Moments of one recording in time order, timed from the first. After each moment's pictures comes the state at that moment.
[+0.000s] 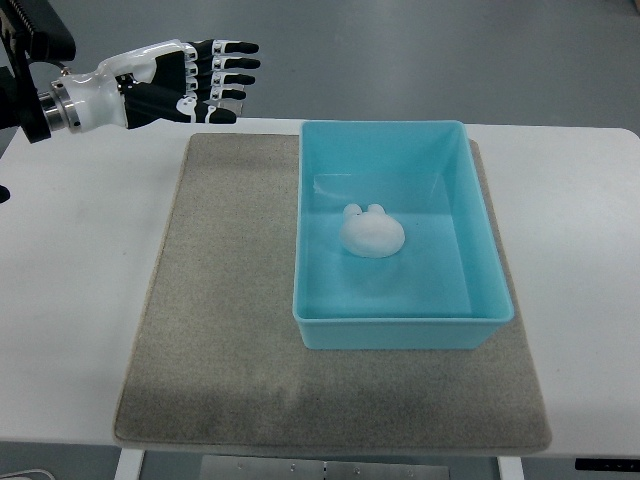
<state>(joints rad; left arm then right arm) -1.05 0.85 -0.36 -1.20 0.33 -0.50 -0.21 -0.01 0.00 0.00 0.12 -0.05 -0.01 0.05</state>
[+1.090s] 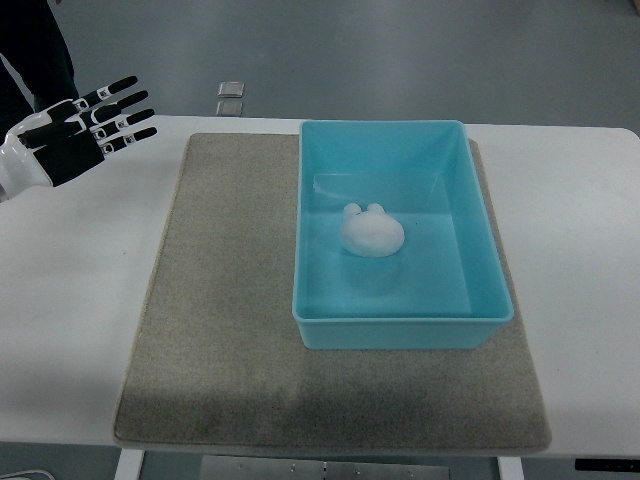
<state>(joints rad) -0.71 0.89 -0.50 -1.08 -0.27 -0.61 -0.06 -0.01 0.00 0.00 0.12 -0.05 -0.01 0.05</state>
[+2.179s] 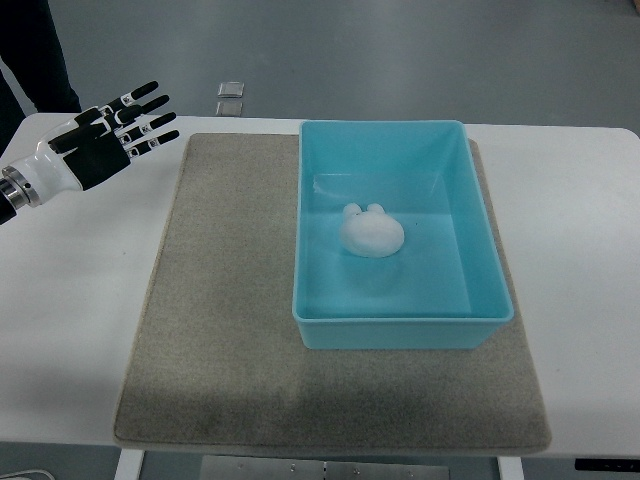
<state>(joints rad) -0.70 0.78 -0.52 -1.00 -0.29 -0.61 -0.06 -0.01 0.00 0.00 0.12 -0.05 -0.01 0.05</state>
